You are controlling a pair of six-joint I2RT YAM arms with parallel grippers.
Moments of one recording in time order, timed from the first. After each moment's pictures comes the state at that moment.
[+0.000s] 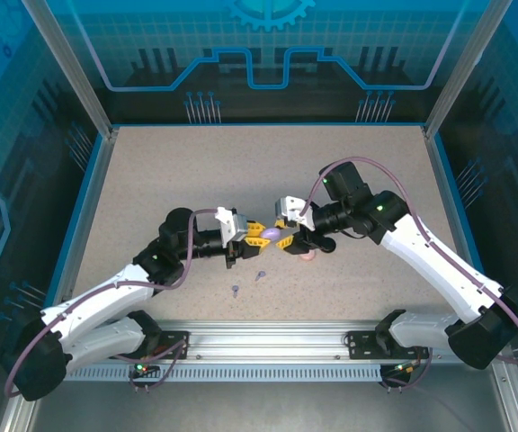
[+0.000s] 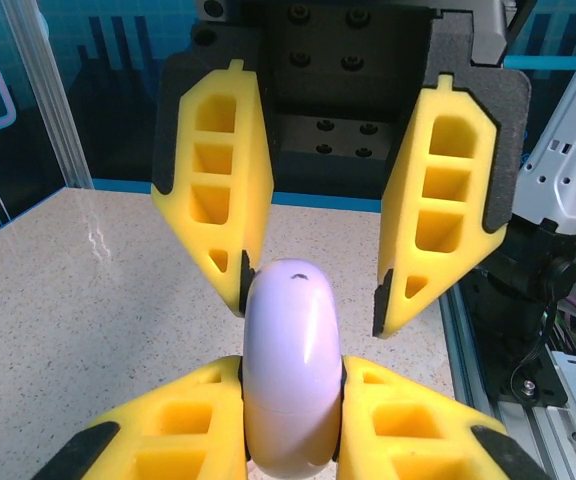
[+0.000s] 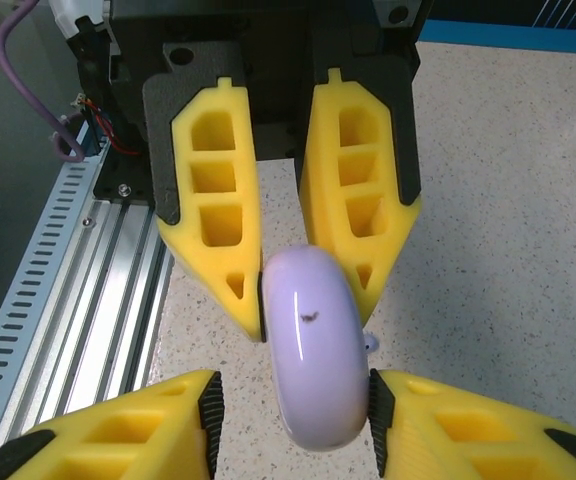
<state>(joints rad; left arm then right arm) -0.66 1.00 0.58 0.30 0.64 0.10 0.63 1.24 1.23 -0.83 -0.71 -0.71</state>
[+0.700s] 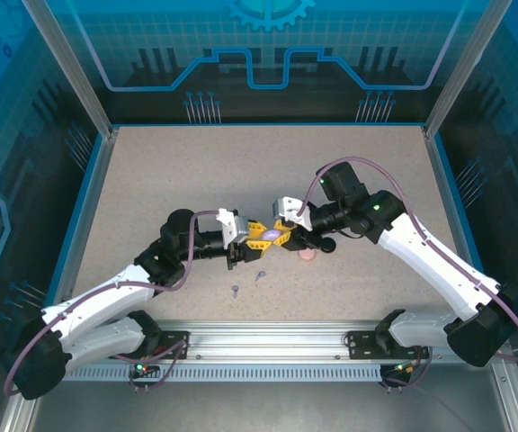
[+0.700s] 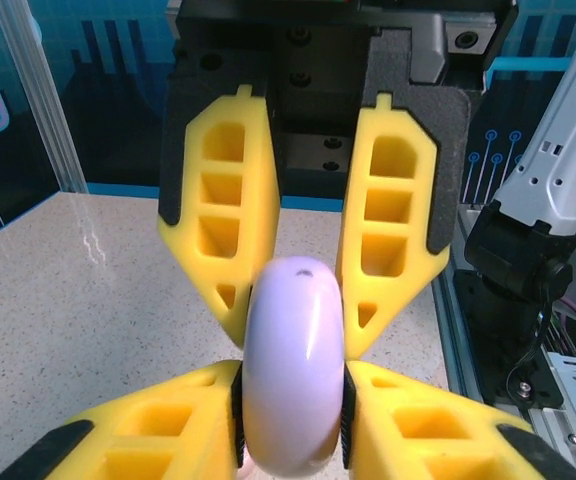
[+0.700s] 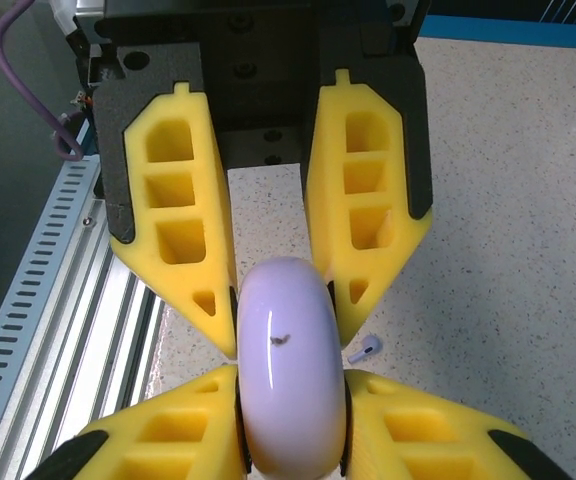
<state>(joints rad) -0.67 1.00 0.57 0.32 0.64 0.10 0.63 1.25 1.23 -0.82 -0.70 -0.70</state>
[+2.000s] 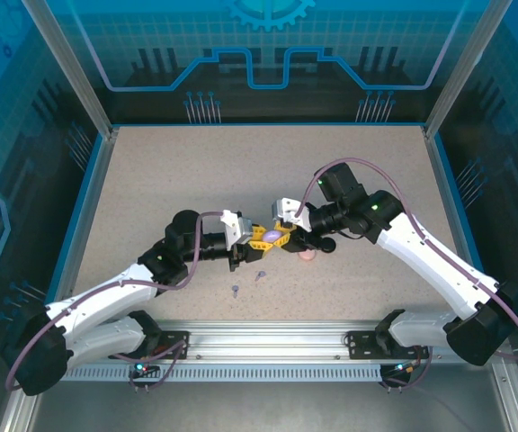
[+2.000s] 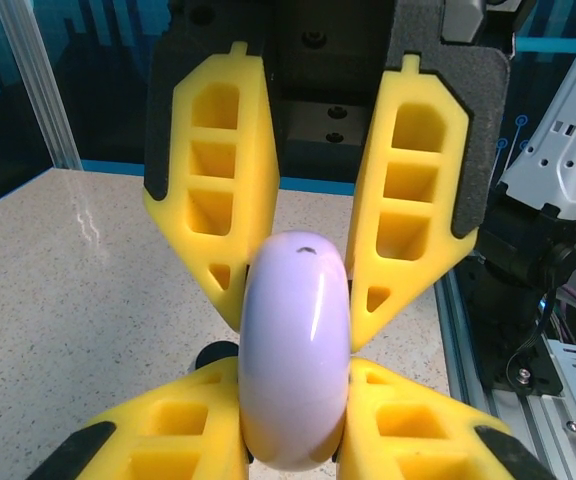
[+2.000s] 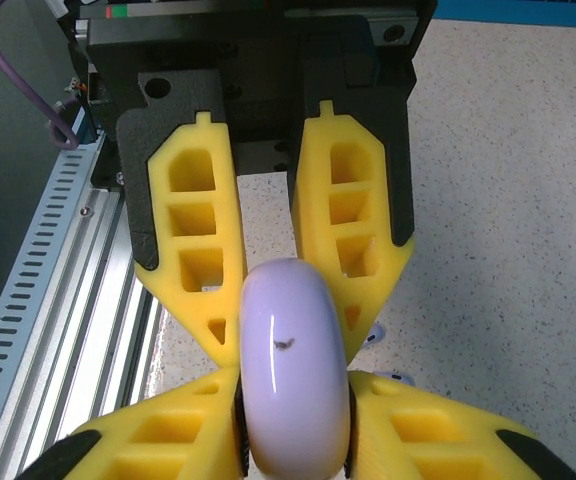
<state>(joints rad) -0.69 1.03 0.57 0.31 0.62 0.09 0.64 1.26 1.23 -0.84 -0.68 -0.70</state>
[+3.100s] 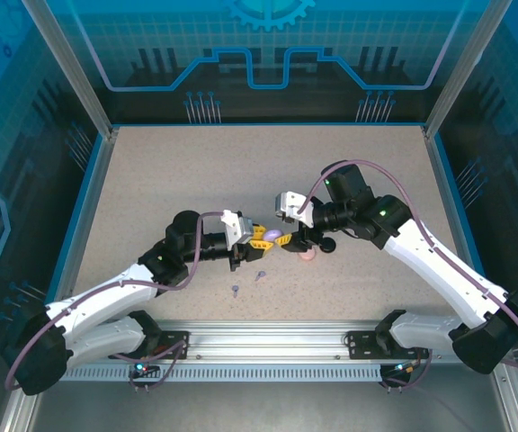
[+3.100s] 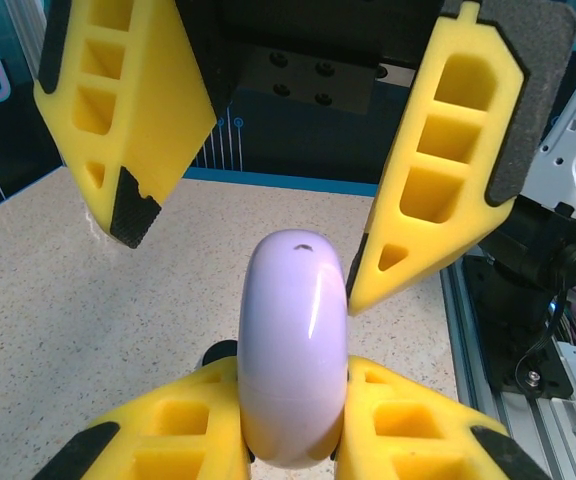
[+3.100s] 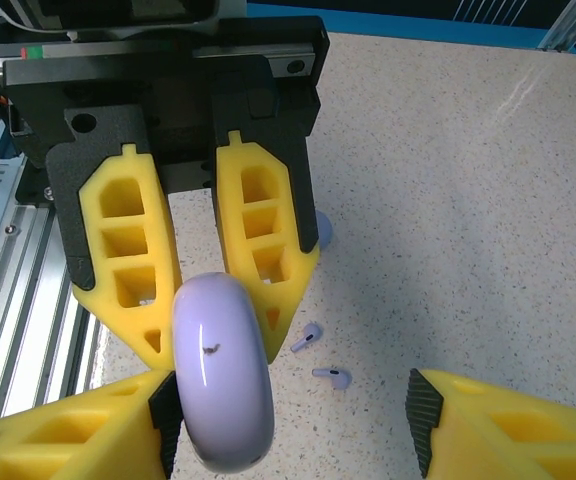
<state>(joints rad) -0.69 1.03 0.57 0.31 0.59 0.10 0.64 1.20 1.21 -0.74 -0.57 -0.63</state>
